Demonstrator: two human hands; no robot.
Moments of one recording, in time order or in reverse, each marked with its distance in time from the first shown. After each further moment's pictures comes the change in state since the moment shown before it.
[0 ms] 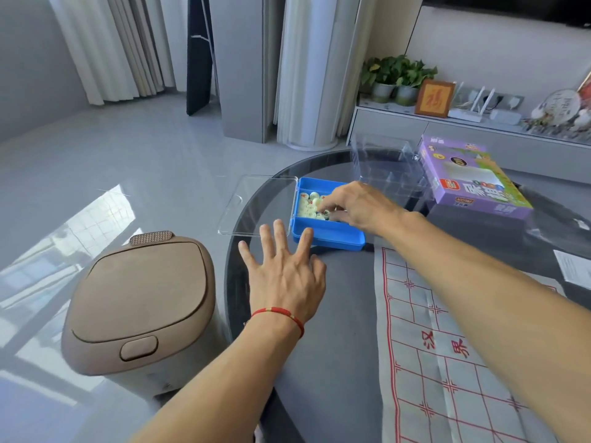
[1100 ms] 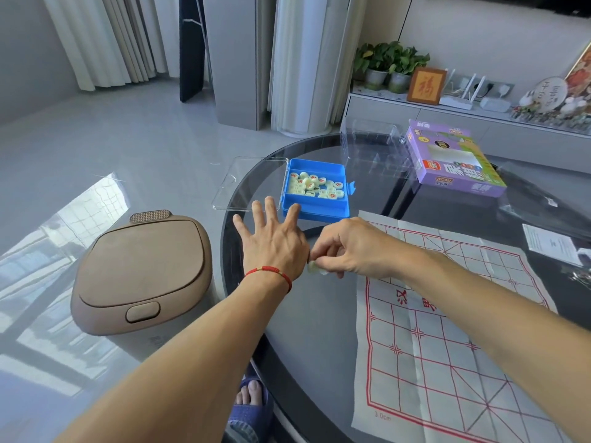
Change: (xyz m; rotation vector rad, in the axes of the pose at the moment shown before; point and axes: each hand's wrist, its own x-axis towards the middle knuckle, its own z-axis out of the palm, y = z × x) left_hand 0.000 -0.001 -0.004 -0.010 -0.010 -0.007; right_hand -0.120 -0.061 0.003 0.598 -0.218 -0.030
